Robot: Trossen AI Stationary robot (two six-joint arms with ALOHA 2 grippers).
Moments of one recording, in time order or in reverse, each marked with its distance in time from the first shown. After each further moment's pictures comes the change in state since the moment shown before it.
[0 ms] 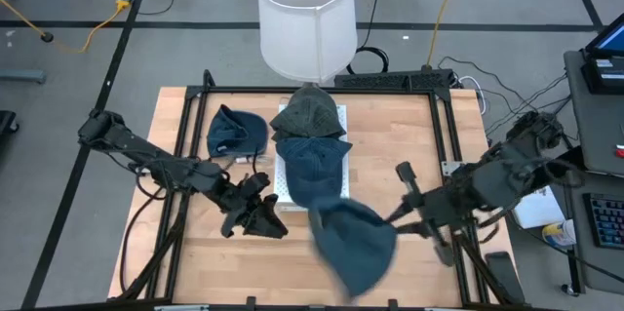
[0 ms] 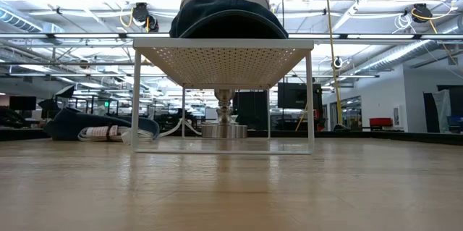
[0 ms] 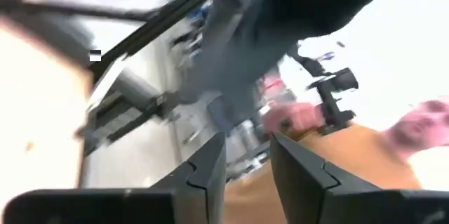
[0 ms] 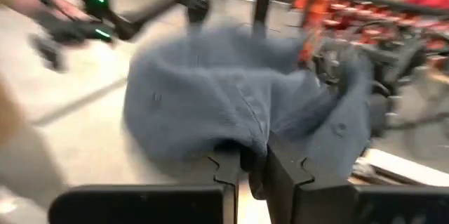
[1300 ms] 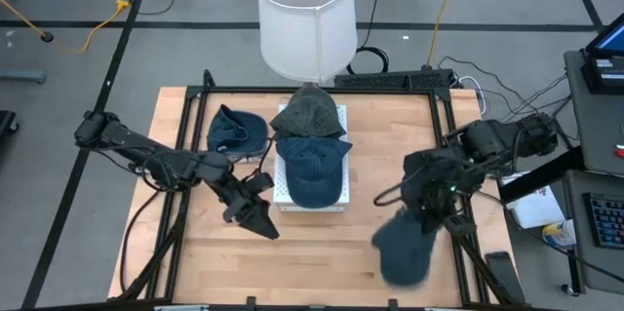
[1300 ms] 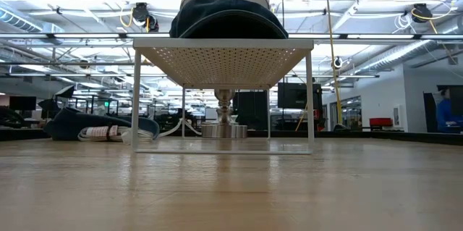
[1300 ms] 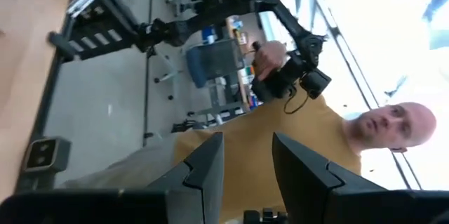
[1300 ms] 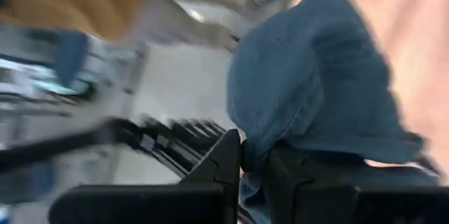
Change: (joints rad) left arm 0.084 -0.036 -0.001 -0.125 0.265 -0.298; right arm -0.295 0.031 0.000 -0.811 -0.856 0.319
